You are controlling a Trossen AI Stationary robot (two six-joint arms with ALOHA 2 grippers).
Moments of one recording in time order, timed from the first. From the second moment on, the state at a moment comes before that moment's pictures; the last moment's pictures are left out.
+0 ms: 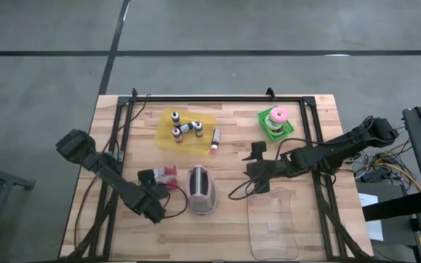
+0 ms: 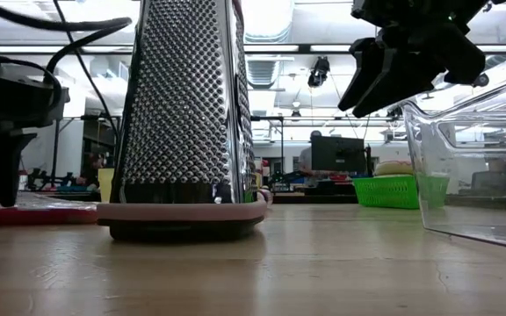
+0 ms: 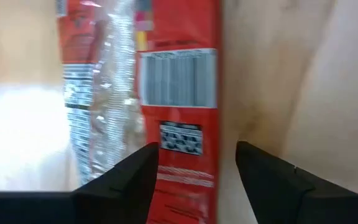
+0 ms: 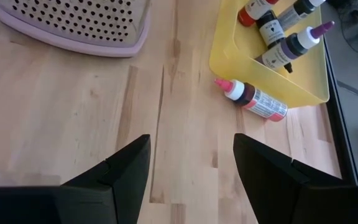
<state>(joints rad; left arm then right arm) -0.65 1.68 0.81 -0.91 -0.32 -0.86 0.29 1.34 0.83 -0.37 0.45 -0.07</state>
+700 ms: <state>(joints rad) -0.65 1.73 0.85 -1.08 -0.41 -0.90 0.29 1.34 0.83 -0.37 0.46 -0.08</state>
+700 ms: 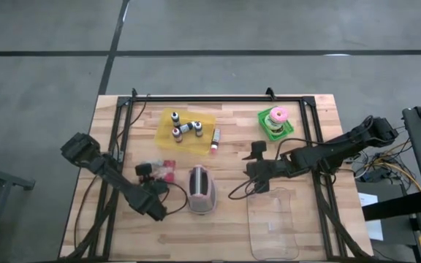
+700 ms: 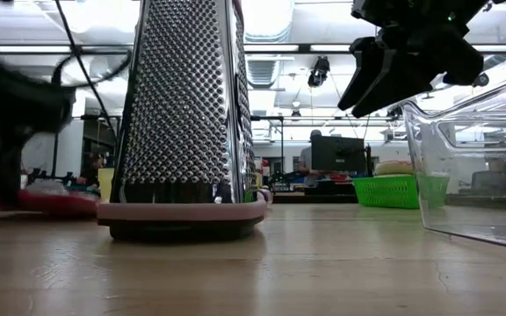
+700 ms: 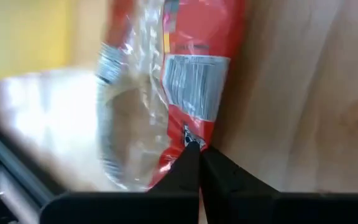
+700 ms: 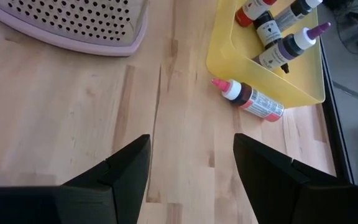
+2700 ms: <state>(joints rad) -0.56 1.42 1.20 -1.57 -1.02 -0.90 0.29 1.04 0.79 -0.19 0.40 -0.23</state>
